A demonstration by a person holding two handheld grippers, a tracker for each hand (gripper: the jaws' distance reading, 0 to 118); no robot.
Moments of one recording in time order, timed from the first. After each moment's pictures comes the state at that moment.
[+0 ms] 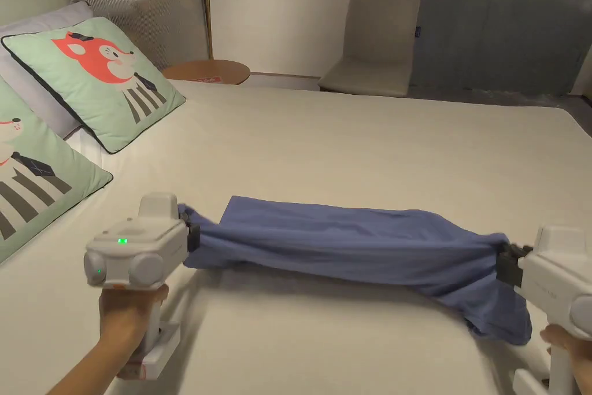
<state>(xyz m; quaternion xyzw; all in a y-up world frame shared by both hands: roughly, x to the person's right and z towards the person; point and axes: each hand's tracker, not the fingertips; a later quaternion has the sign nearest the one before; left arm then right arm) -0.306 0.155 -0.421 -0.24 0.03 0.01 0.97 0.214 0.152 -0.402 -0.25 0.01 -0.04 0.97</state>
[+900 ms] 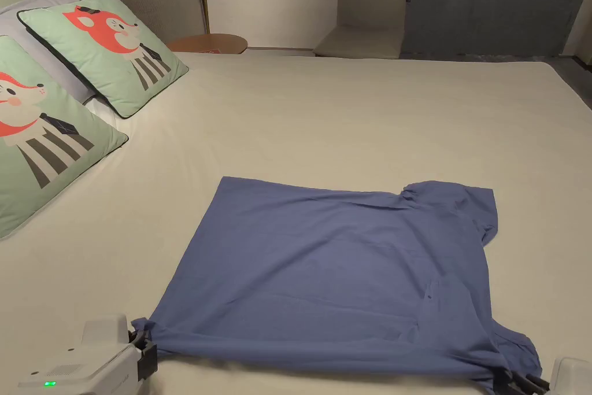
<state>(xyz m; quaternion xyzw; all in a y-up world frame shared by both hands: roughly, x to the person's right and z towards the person) -0.358 0.072 -0.169 -0.35 0.04 0.05 0.94 0.200 0.066 -0.121 -0.36 0.04 -0.13 0.92</state>
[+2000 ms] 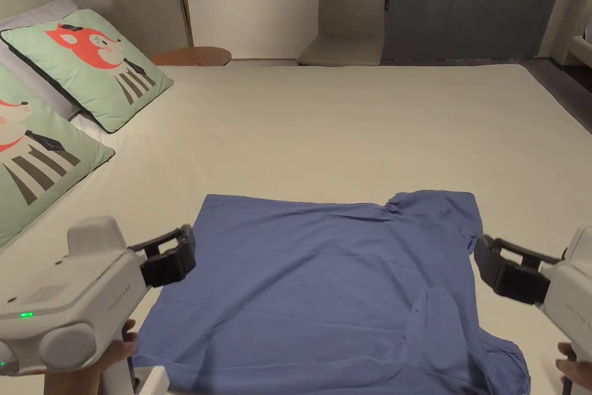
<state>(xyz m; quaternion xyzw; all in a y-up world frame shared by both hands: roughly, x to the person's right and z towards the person) -0.294 0.220 -0.189 -0.13 -0.01 0.07 0.99 0.183 0.225 -0.150 -0.15 0.00 -0.09 0.98</state>
